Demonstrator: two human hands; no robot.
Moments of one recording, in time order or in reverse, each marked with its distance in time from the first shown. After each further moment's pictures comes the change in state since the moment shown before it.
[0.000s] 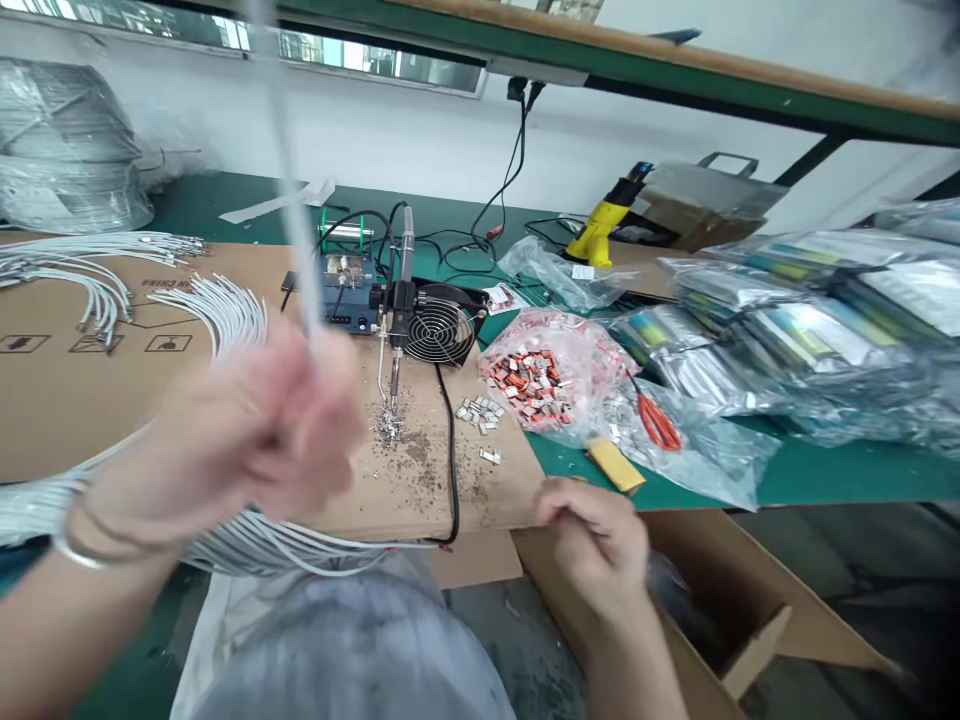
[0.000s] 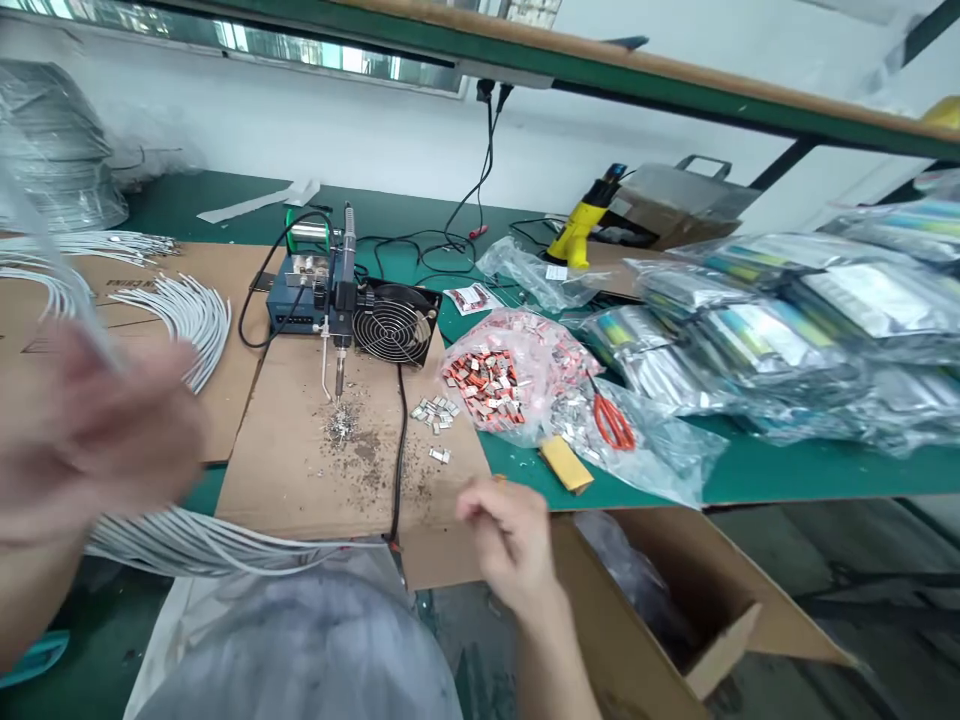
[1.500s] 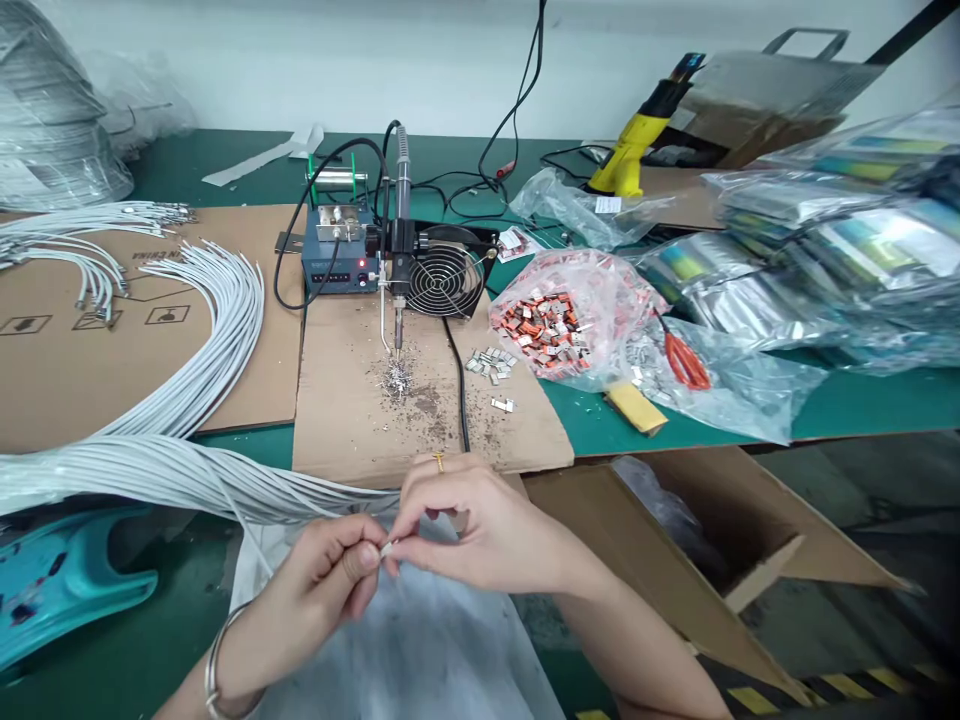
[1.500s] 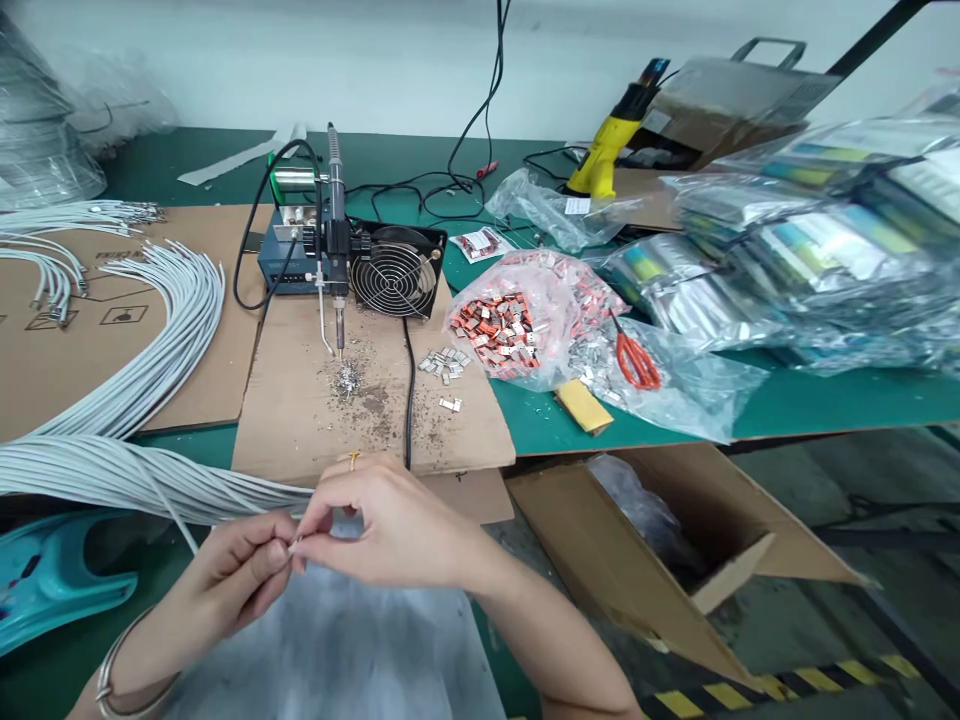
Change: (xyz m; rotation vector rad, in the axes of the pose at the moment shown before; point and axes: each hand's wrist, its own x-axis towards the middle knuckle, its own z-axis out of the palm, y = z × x) left_hand -0.072 -0.121 0.060 -0.054 -0.116 -0.256; right_hand 0.026 -0.063 0.060 0.532 -0.587 0.105
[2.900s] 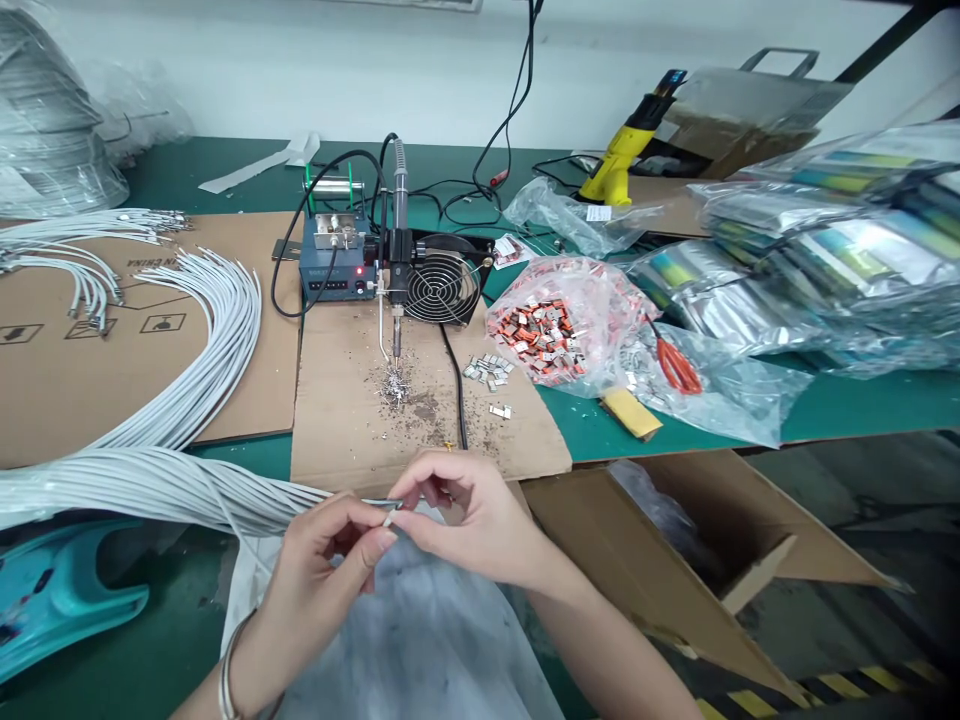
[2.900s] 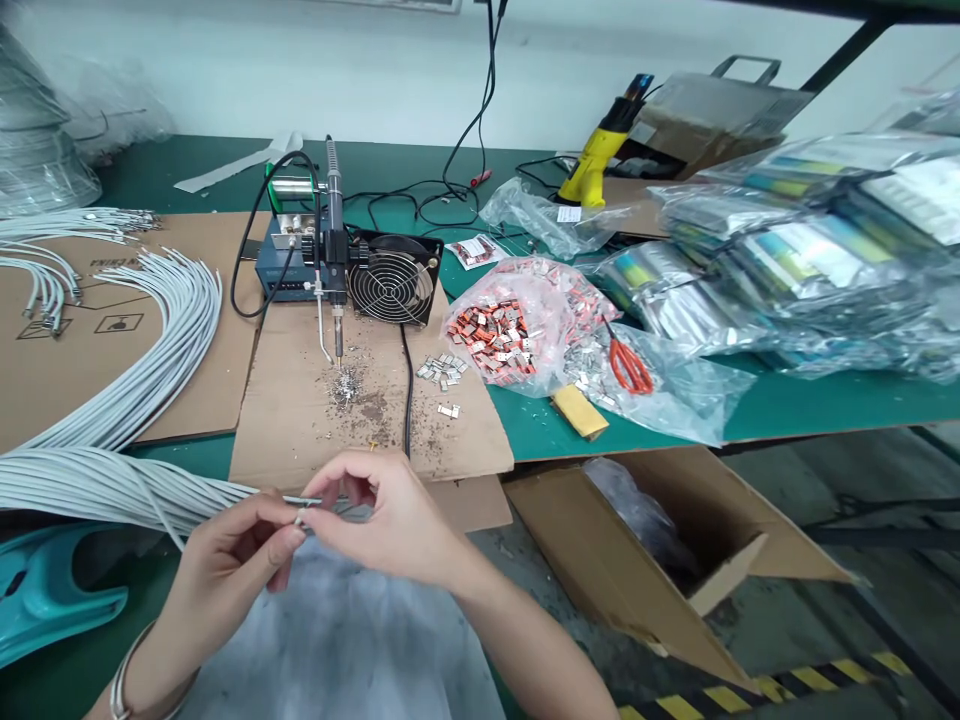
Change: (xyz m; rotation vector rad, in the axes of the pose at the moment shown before) left_hand 0.010 -0.002 0.002 0.198 0.306 0.254; right_hand 0.001 0.009 0.008 0.151 0.267 0.126
